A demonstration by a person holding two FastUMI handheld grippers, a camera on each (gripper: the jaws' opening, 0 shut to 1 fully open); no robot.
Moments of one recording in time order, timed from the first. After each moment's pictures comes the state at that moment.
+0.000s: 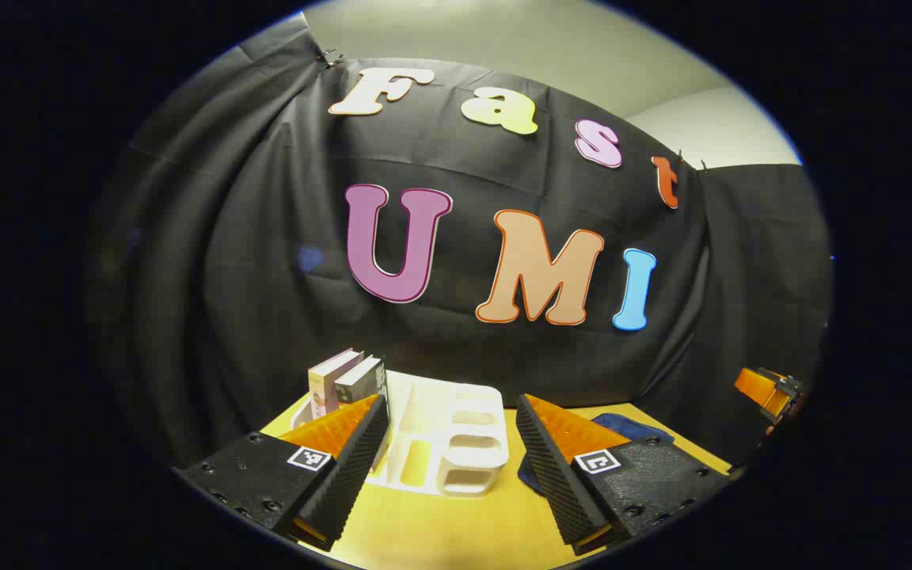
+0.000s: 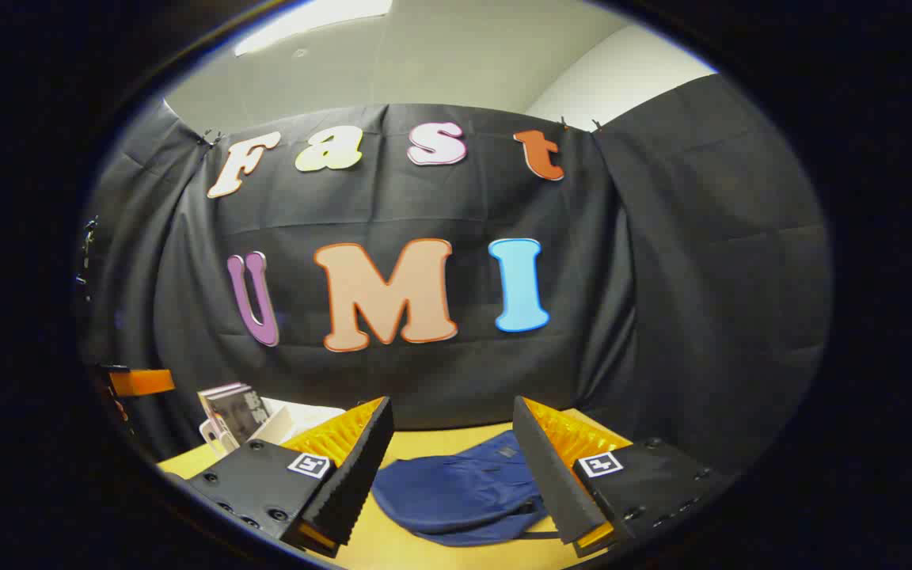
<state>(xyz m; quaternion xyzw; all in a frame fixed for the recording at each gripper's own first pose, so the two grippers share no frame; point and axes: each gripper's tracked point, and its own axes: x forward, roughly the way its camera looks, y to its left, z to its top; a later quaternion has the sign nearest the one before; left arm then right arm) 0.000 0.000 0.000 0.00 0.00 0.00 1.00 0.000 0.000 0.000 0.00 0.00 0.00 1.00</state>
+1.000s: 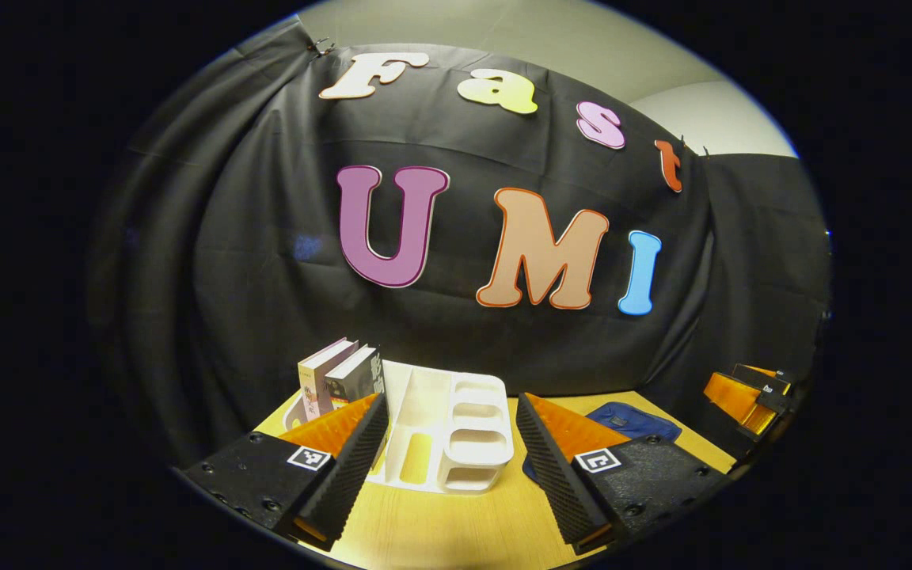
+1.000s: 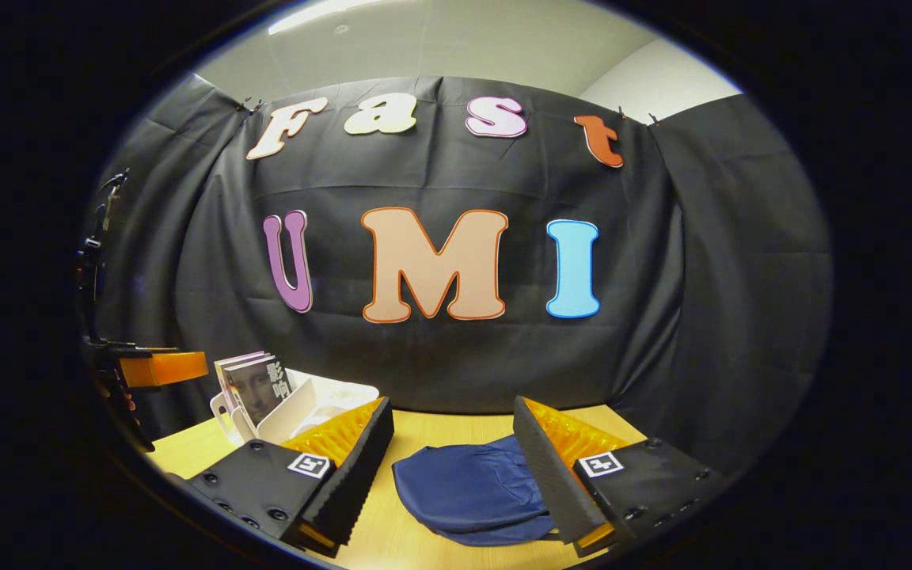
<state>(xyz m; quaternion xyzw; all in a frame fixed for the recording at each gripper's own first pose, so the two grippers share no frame) 0.025 -0.019 -0.022 -0.01 0.03 0.01 1.00 0.027 0.035 -0.029 -0.06 0.05 0.05 1.00</state>
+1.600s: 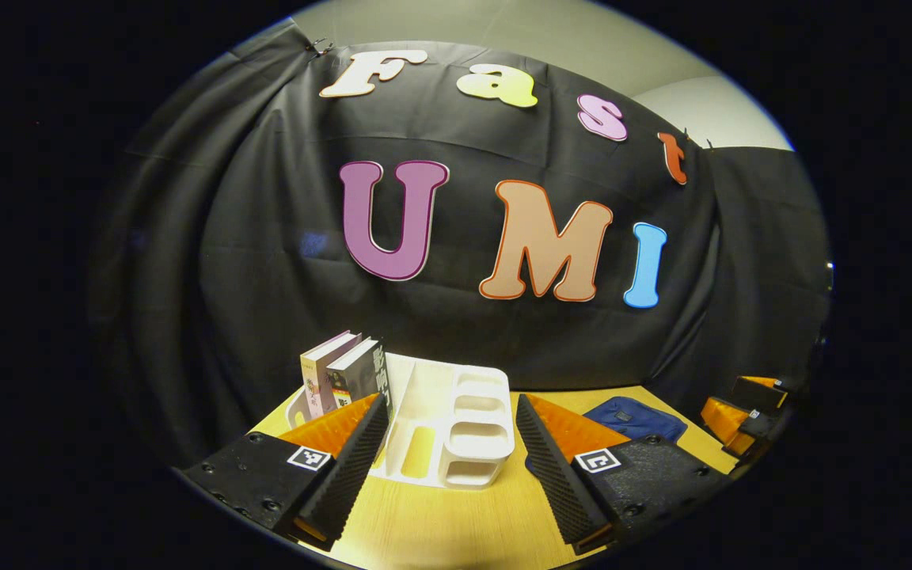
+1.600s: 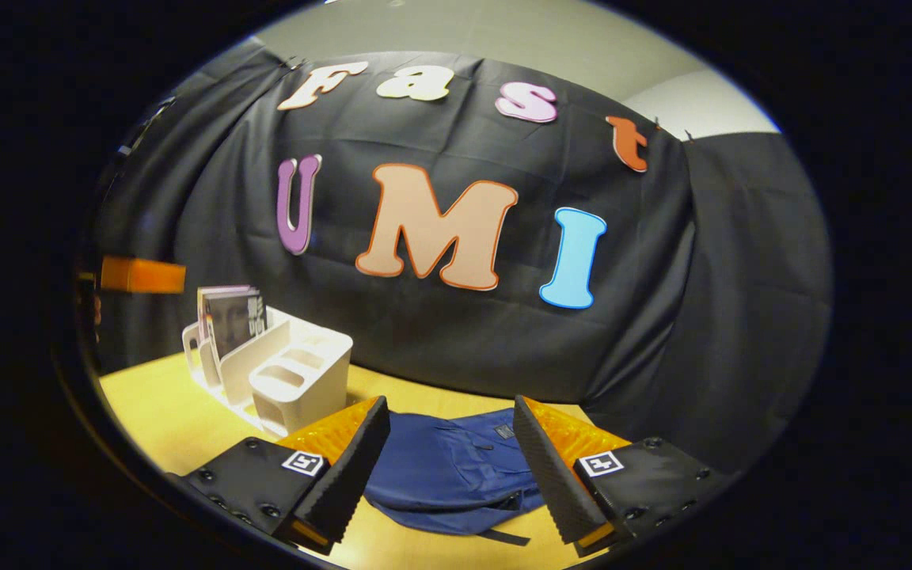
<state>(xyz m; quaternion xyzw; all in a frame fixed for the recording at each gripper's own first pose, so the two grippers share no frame) 0.022 -0.021 -0.030 0.00 0.04 0.03 1.00 0.022 -0.007 -0.080 -0.19 0.08 0.06 0.98</state>
